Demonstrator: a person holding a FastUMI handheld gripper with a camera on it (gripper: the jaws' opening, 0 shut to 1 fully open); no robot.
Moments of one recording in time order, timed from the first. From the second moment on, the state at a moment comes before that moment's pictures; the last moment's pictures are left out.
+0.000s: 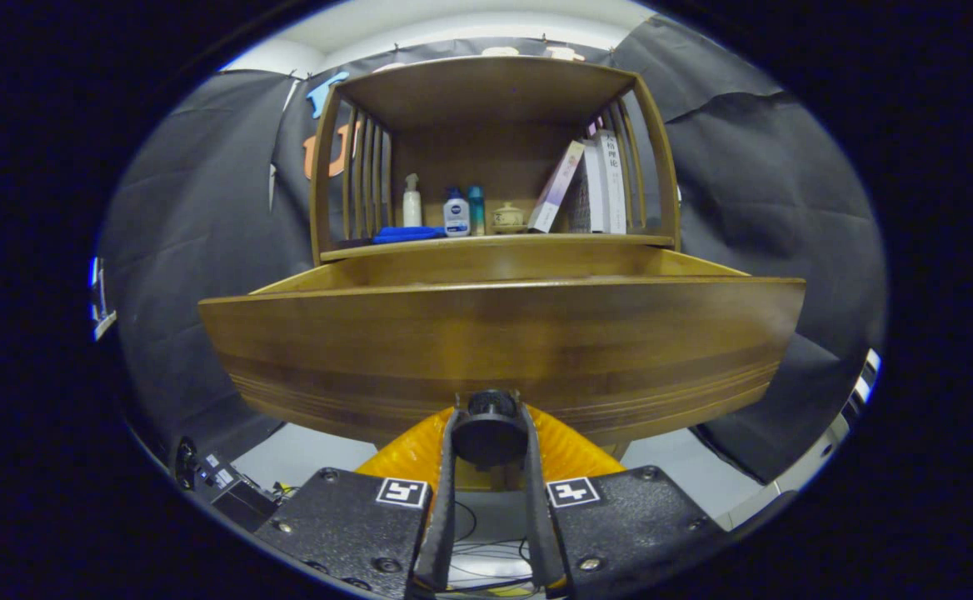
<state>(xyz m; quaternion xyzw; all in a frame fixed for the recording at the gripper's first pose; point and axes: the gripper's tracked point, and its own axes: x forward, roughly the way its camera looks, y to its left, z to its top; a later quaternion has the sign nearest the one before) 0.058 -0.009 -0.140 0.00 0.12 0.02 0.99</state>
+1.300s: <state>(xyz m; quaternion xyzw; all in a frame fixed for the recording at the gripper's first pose) 0.137 -0.022 0.079 0.04 0.15 0.00 0.99</state>
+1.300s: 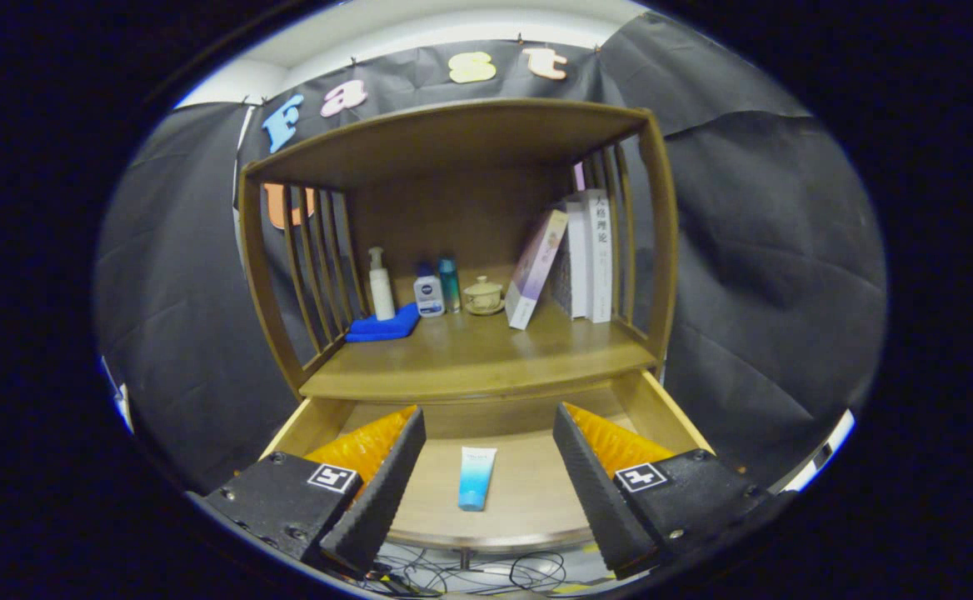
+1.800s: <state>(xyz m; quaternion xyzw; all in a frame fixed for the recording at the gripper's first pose) 0.229 0.005 0.002 0.01 0.36 -0.01 0.93</state>
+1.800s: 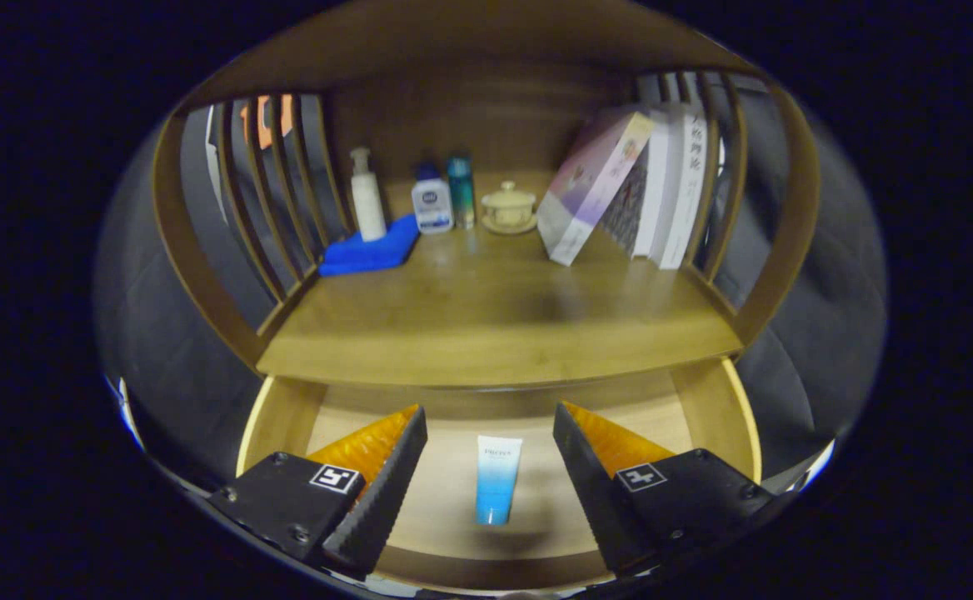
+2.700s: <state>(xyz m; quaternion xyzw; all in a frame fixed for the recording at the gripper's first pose) 0.205 -0.004 -0.122 0.04 0.59 -0.04 0.80</state>
